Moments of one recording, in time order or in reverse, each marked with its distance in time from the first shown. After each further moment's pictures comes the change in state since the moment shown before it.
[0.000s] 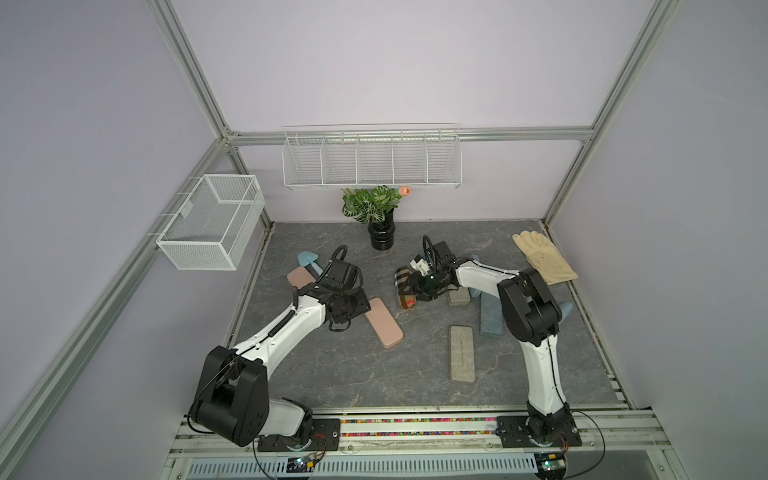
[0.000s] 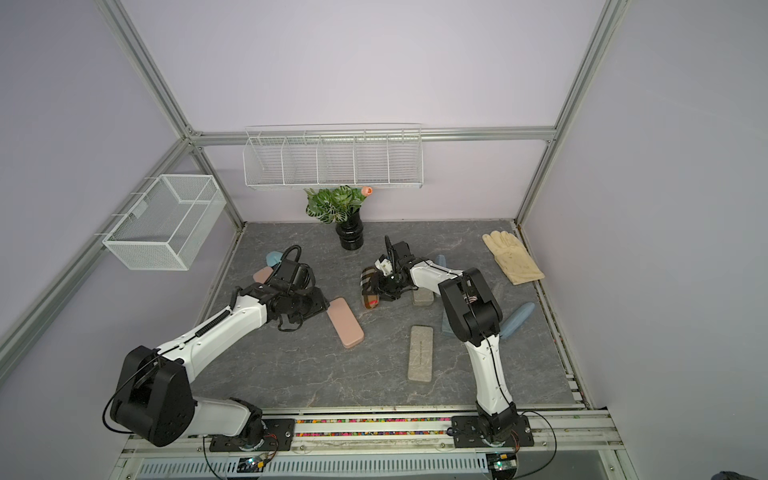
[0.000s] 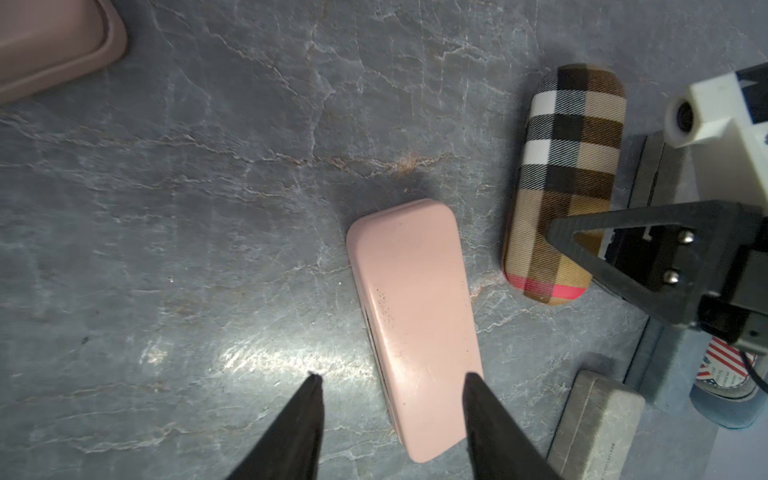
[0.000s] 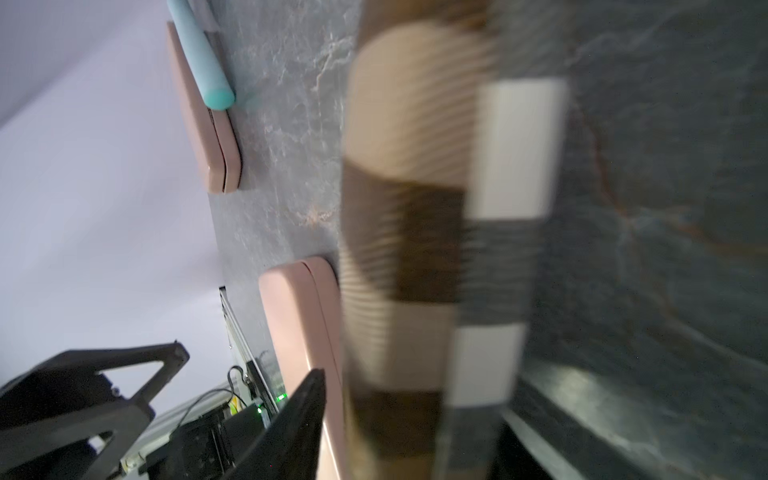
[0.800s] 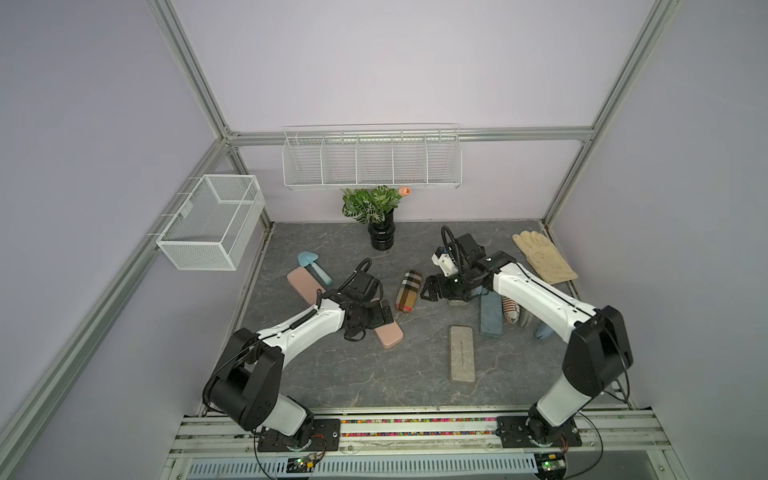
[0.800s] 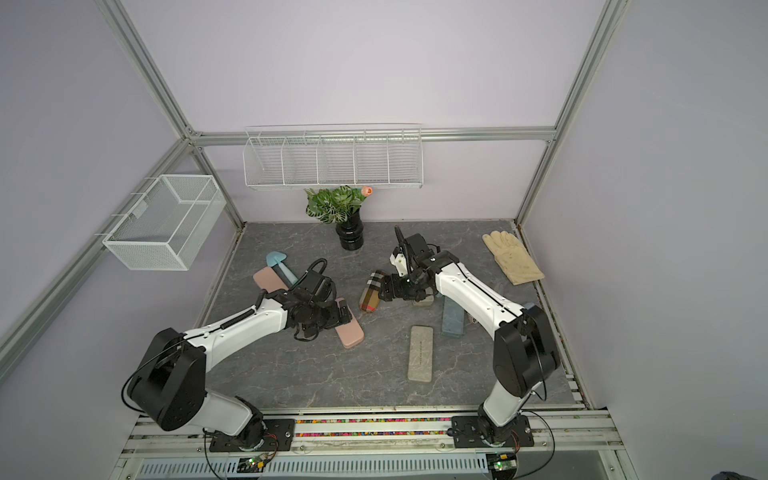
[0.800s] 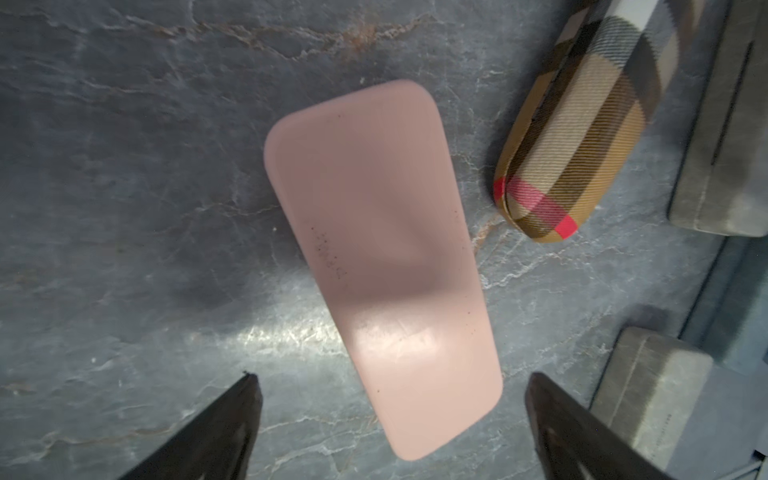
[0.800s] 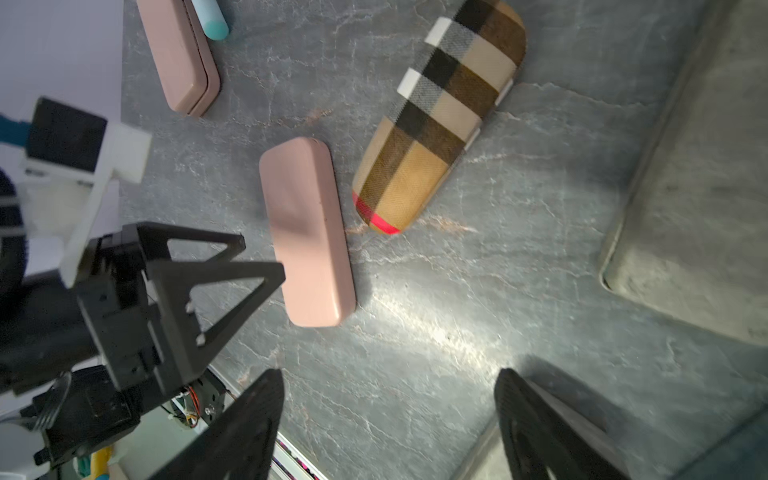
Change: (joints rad) left arm -0.158 0.155 0.028 0.016 -0.031 -0.018; right arm 0.045 -0.553 -0.161 -0.442 0.399 -0.212
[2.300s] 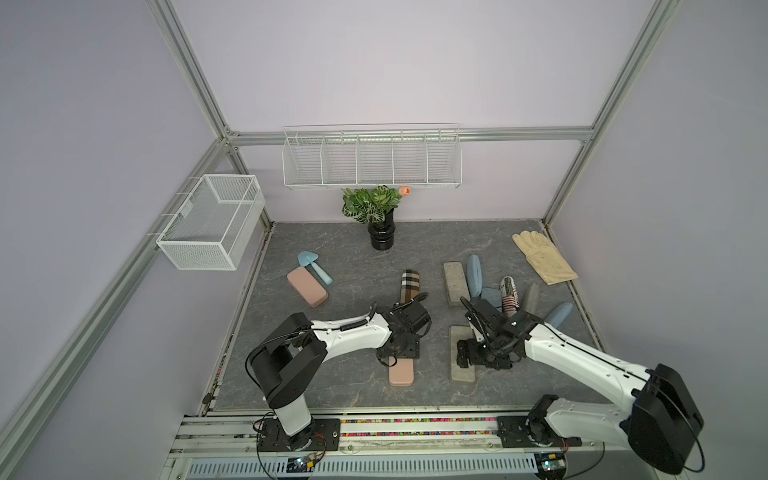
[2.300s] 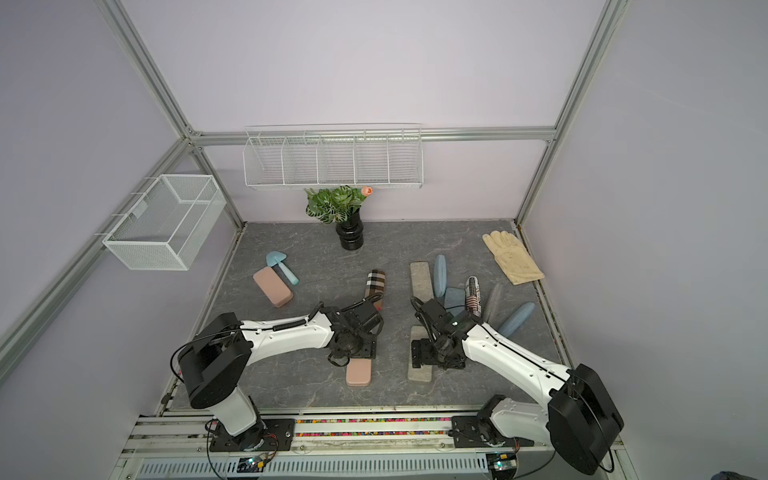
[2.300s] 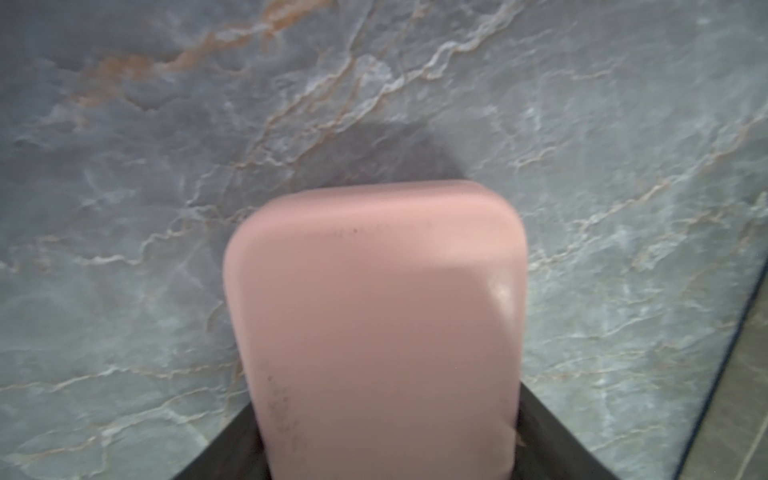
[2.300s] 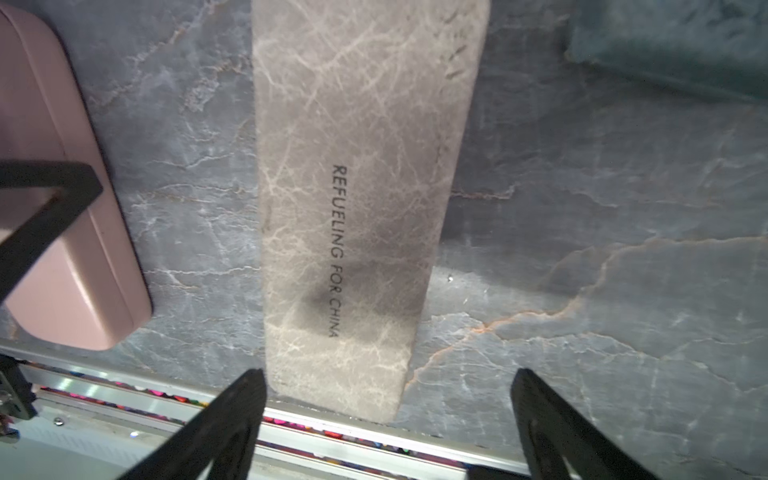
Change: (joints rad) left arm -0.390 0.157 0.060 -0.096 -0.159 -0.098; right arm 0.157 -0.406 -0.580 -0.093 0.230 0.315
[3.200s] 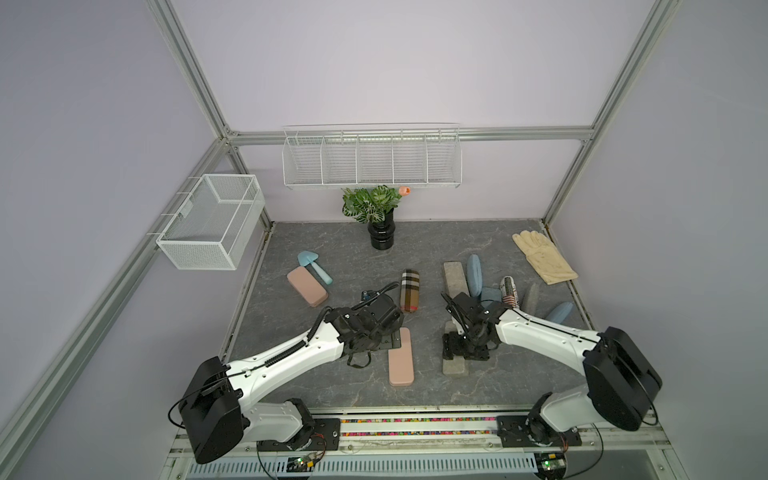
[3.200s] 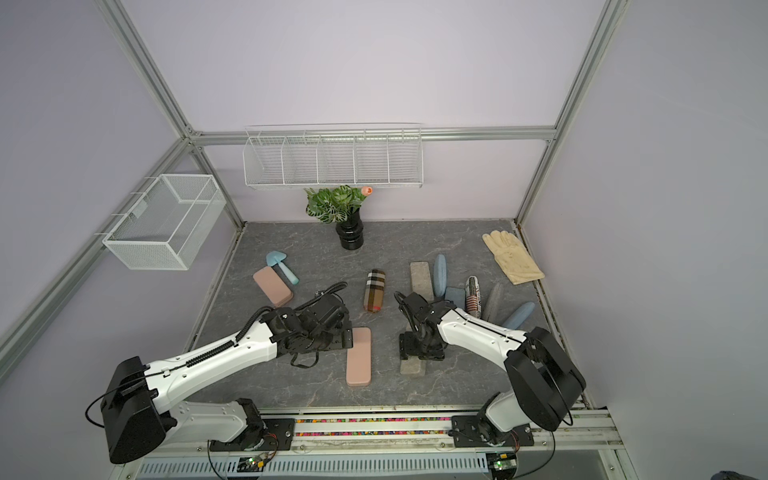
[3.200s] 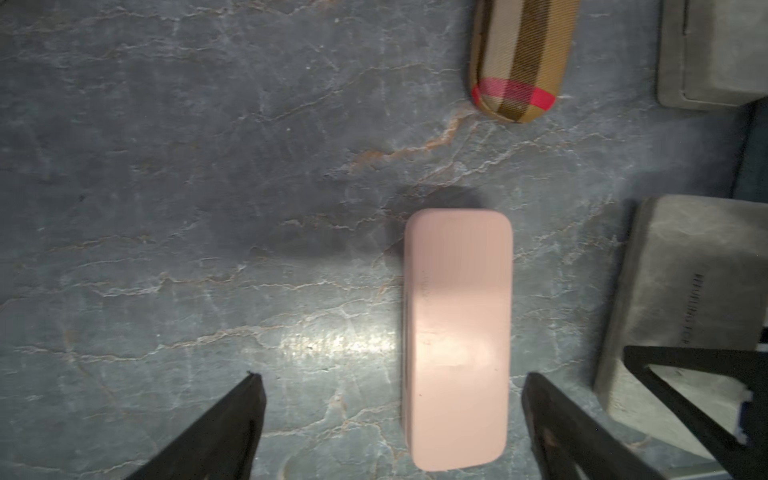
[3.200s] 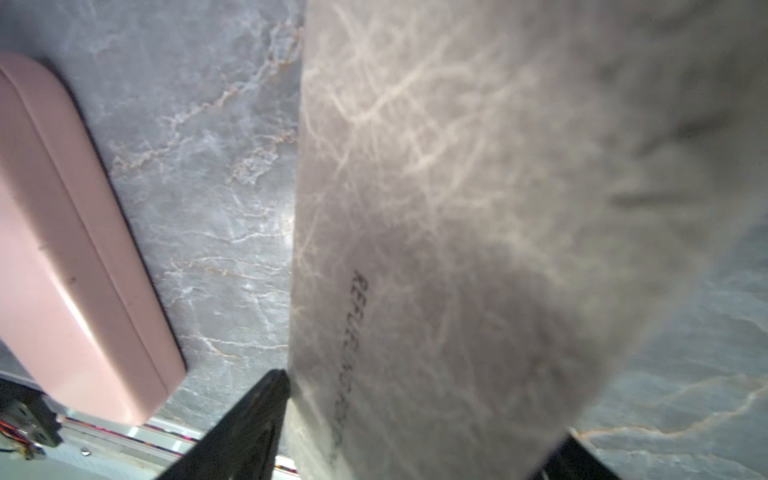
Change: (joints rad) left arm 0.079 -0.440 -0.101 -0.166 -0.124 -0.041; right arm 0.021 0.263 0.095 0.129 -0.031 -0.003
